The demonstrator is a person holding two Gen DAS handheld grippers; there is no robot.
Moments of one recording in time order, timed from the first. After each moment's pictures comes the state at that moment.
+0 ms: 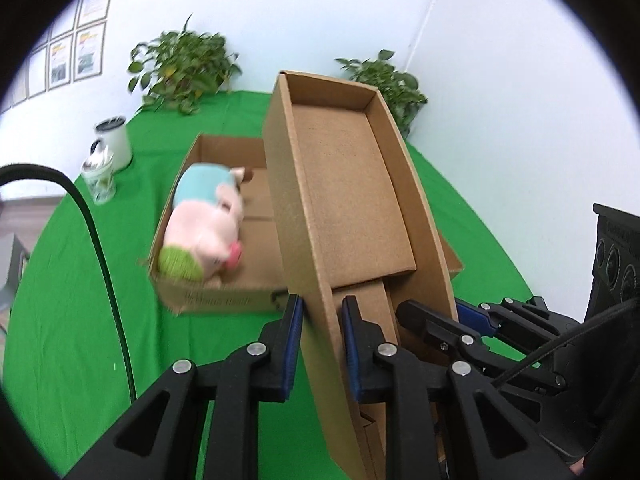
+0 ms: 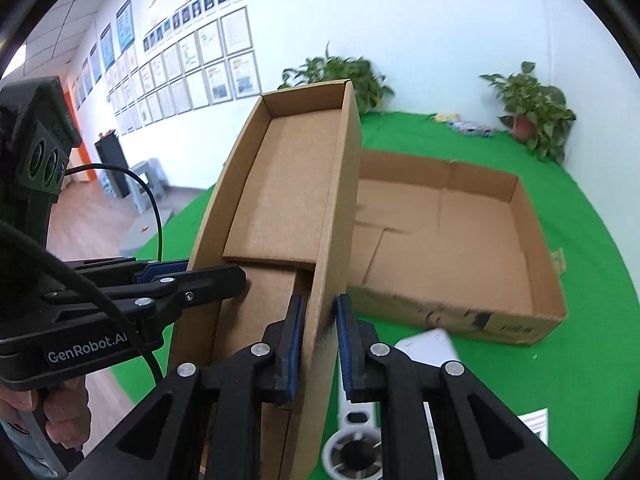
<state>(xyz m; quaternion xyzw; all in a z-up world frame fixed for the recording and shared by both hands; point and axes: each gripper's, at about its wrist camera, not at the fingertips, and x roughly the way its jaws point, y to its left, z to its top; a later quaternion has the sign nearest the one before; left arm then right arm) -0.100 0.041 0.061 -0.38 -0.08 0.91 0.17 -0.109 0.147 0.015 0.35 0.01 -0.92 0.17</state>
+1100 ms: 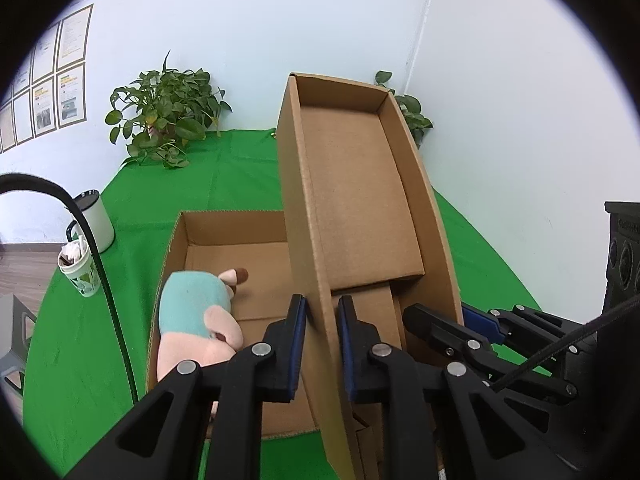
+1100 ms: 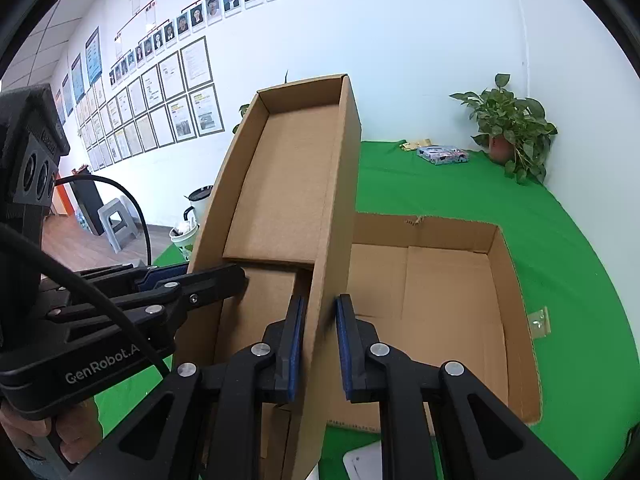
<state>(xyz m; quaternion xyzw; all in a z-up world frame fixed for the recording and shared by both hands) -0.221 0.060 0.096 -0.34 -0.05 0.92 0.16 -0.246 0.173 0.066 0.32 -0.01 -0.94 0.13</state>
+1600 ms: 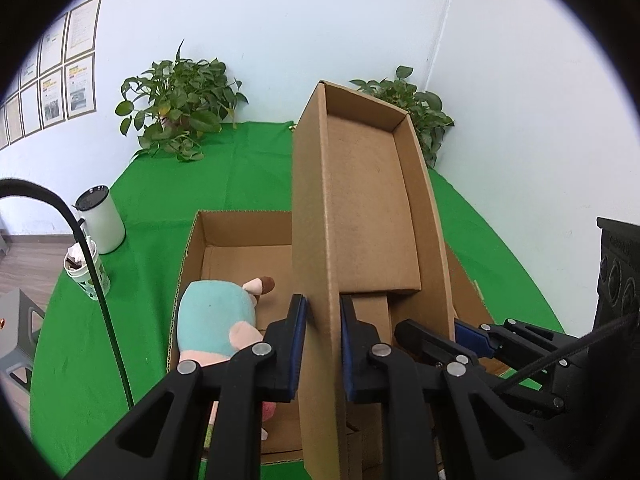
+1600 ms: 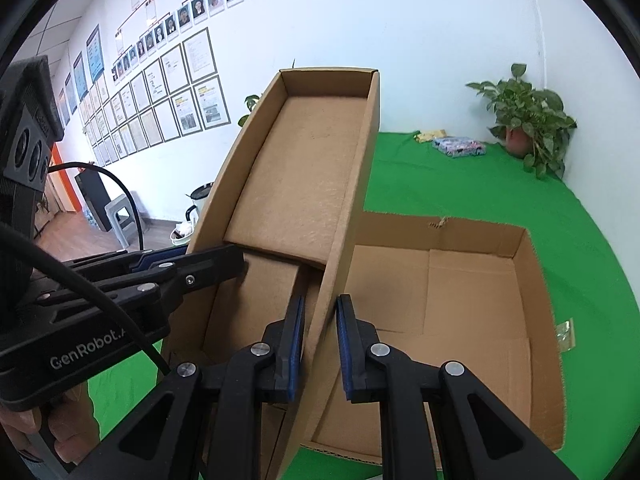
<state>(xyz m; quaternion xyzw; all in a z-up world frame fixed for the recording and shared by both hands) -0.256 0.041 0.088 -0.36 -0.05 0.92 0.14 -0.315 0.154 0.049 0.35 -0.03 -0.92 0.15</state>
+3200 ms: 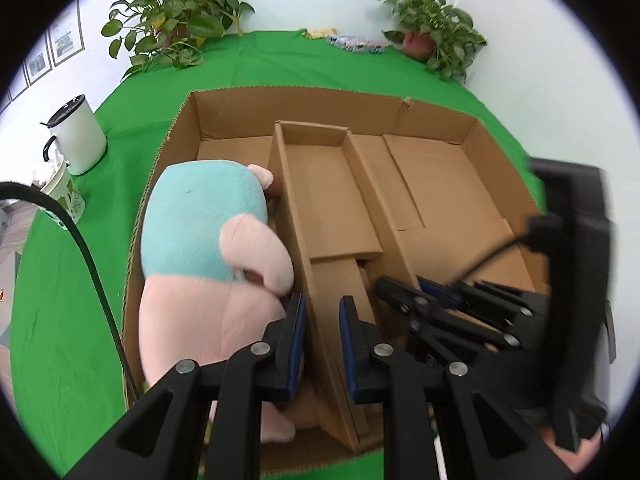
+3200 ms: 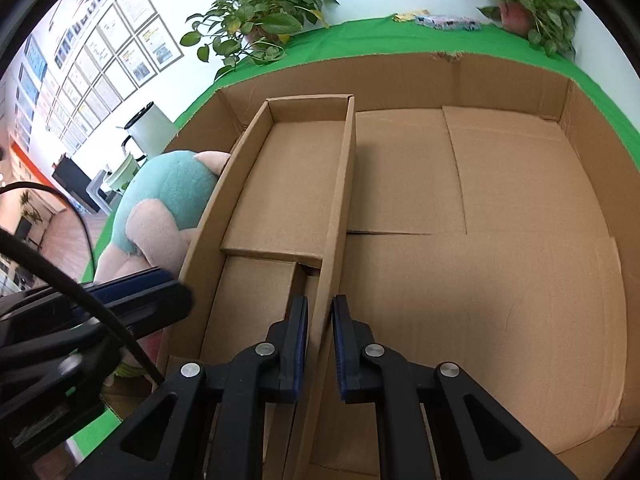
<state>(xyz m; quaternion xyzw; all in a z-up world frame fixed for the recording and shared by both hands) -0.278 0.046 -0.016 -0.49 -0.03 0.86 0.13 -0.425 0.132 -0.152 0.50 -0.06 -0.86 0.13</state>
